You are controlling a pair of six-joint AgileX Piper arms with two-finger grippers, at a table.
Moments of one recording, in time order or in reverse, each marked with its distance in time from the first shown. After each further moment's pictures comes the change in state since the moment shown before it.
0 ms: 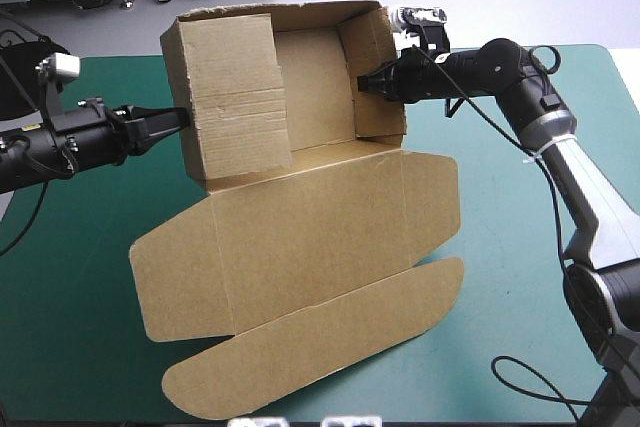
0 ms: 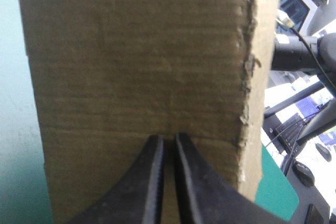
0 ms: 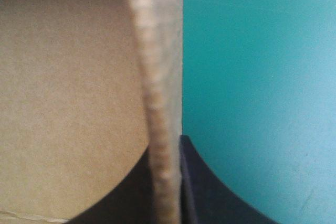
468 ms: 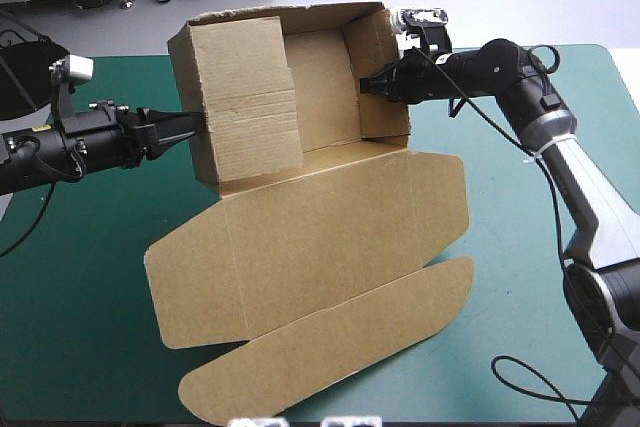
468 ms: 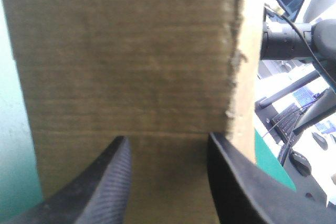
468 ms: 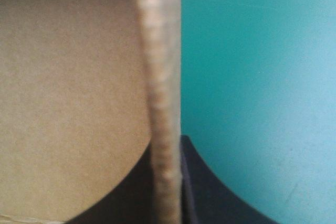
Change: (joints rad) left arm -0.034 0.000 0.000 0.011 0.000 0.006; right arm 0.000 0.001 0.000 -0.047 -0.001 0.014
